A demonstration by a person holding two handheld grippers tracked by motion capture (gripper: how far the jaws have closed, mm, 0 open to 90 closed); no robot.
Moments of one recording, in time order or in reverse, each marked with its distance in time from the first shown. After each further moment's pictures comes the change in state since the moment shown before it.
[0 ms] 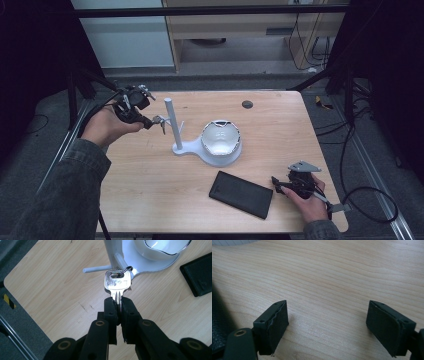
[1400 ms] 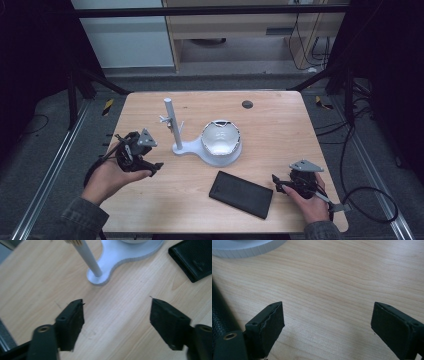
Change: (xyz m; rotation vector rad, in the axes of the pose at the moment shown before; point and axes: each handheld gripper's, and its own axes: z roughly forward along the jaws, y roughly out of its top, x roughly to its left) left arm -0.078 -0.085 0.058 -0.180 0.031 0.057; right arm 0.003 0.007 -0.010 -0.046 -0.022 -0.020
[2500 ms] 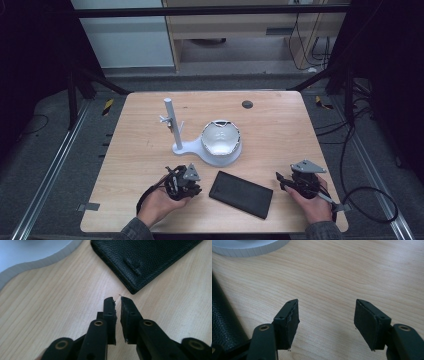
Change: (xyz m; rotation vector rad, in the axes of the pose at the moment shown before) left arm -0.090 0.004 0.103 -0.015 -0.274 0.101; right arm -0.004 0.001 -0.007 -0.019 -0.001 -0.033
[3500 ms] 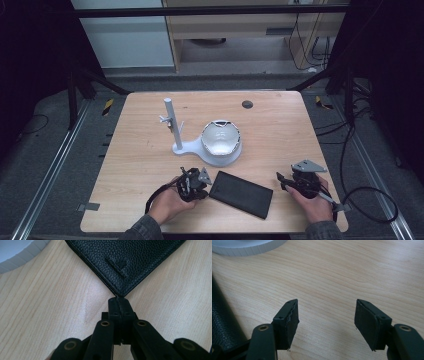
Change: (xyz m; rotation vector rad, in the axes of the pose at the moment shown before) left arm -0.008 0.016 0.022 0.106 -0.047 0.055; right arm -0.003 0.000 0.000 0.006 0.001 0.004
